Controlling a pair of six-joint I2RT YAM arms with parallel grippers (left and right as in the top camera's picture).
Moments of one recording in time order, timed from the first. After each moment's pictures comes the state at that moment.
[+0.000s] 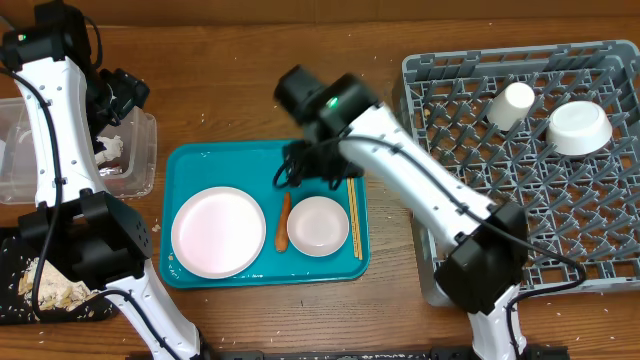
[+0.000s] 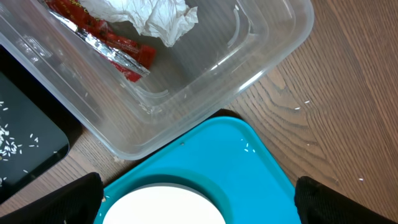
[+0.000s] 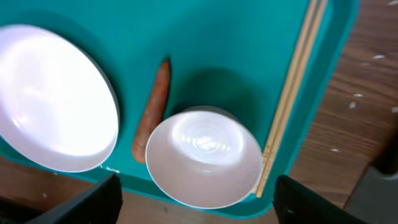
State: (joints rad) left arm 0.30 2.13 2.22 -1.51 -0.05 -0.69; right arm 0.75 2.10 2.04 -1.39 -0.09 0.53
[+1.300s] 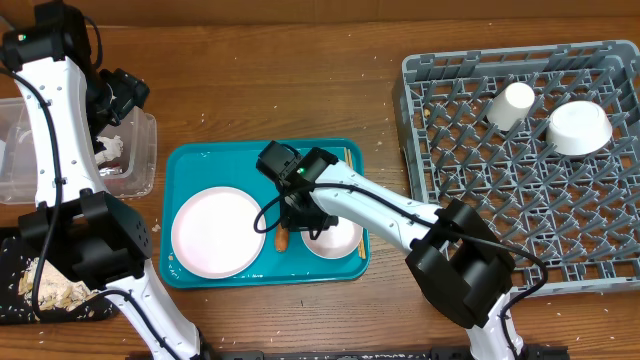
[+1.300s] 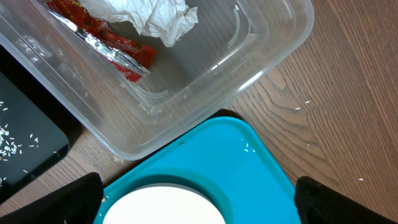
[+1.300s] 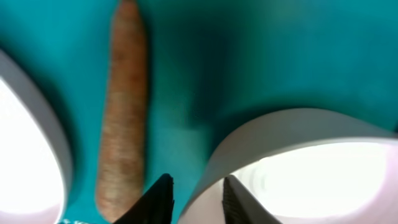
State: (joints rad) left arm 0.30 2.13 2.22 -1.51 -0.05 -0.69; right arm 0.86 2.10 1.61 -1.02 -0.08 0.80
